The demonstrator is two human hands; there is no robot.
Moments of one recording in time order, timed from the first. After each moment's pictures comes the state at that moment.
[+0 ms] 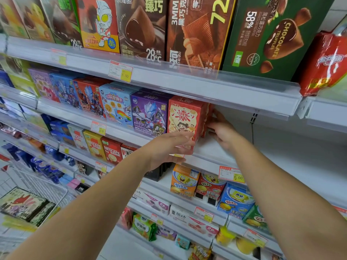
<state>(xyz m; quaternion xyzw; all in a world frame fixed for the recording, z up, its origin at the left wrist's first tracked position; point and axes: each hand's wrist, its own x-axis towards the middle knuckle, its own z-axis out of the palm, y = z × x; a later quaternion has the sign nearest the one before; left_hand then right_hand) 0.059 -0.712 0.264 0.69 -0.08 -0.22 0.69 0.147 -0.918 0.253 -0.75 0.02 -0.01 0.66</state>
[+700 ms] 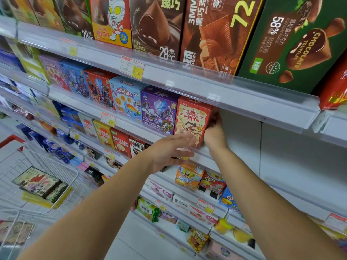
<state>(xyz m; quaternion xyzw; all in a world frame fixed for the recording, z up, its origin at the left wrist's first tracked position) 0.049 -0.700 0.267 0.66 -0.02 -0.25 0.71 0.123 -0.856 0.250 -0.80 0.09 -0.11 0.59</state>
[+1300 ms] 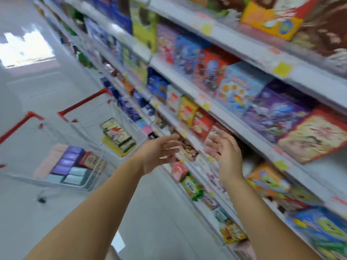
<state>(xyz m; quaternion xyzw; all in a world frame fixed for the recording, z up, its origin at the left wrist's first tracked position) -0.054 -0.457 0.207 0.51 0.24 -0.11 0.82 0.008 -0.647 0.231 -0.67 0.06 0.08 0.73</state>
